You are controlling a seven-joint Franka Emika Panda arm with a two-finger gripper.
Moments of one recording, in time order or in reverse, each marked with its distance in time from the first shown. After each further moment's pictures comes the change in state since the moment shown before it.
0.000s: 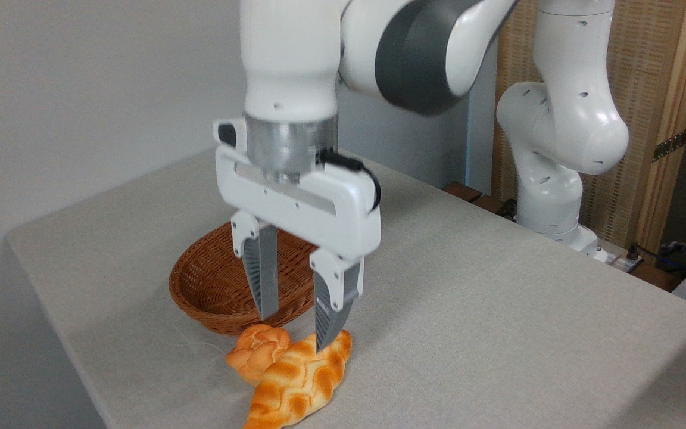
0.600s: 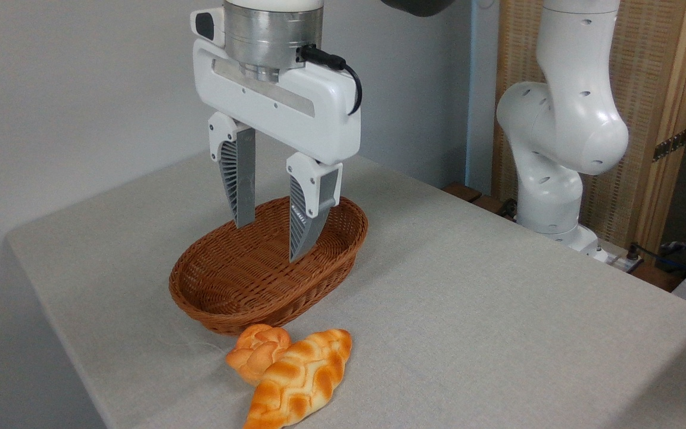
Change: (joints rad) arm -0.007 -0.057 -0.033 0.201 -0.098 -0.277 -0.004
